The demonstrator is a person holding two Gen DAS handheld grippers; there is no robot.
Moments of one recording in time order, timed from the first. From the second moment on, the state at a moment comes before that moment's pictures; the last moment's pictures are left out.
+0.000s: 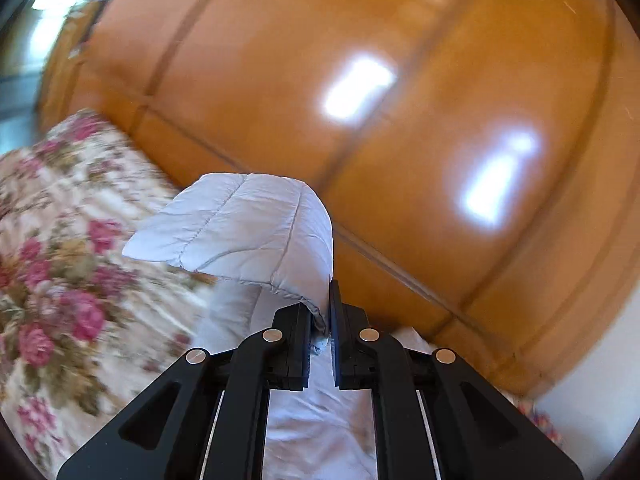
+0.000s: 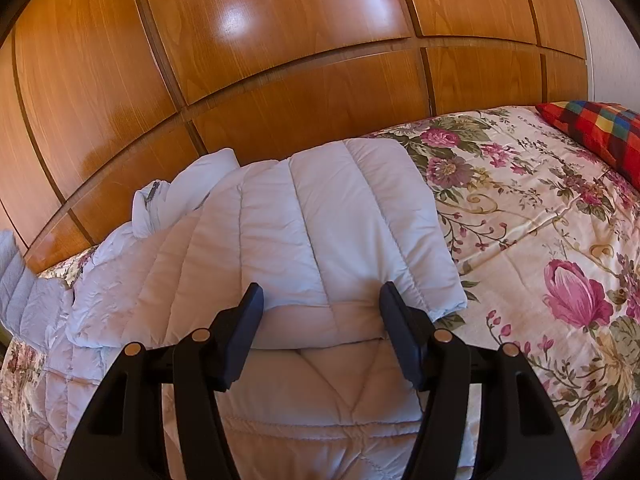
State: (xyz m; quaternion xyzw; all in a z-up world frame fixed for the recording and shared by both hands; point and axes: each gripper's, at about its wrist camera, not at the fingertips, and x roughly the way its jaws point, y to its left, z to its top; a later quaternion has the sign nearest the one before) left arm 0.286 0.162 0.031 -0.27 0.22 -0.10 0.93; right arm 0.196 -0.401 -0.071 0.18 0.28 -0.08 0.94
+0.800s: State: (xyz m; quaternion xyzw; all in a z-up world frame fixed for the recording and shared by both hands) left arm 0.270 -0.057 -0.079 -0.09 0.34 -0.17 0.92; right arm 0.194 -0.403 -0.071 0.20 0.27 -0.07 0.94
